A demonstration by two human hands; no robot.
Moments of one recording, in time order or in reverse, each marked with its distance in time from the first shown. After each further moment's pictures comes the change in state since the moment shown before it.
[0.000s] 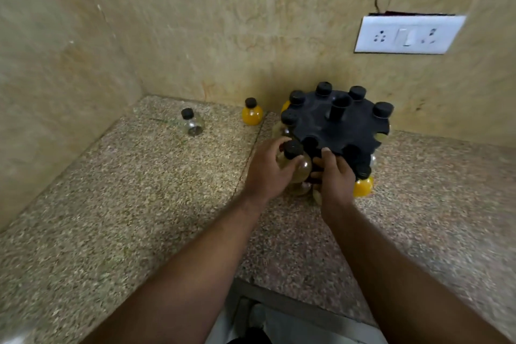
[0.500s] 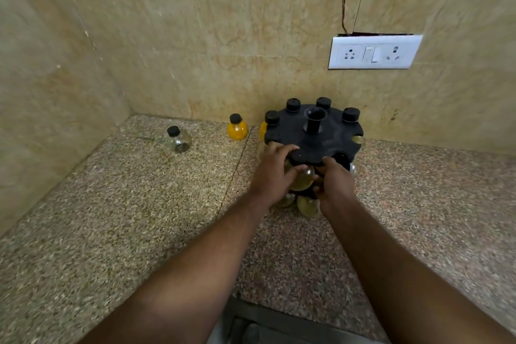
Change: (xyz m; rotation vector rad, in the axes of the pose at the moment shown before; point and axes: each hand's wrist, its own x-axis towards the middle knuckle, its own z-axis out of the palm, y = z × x) left_hand 0.020 0.024 0.034 0.072 -0.174 0.096; right_hand 0.026 -0.032 -0.026 0.139 0.068 0.232
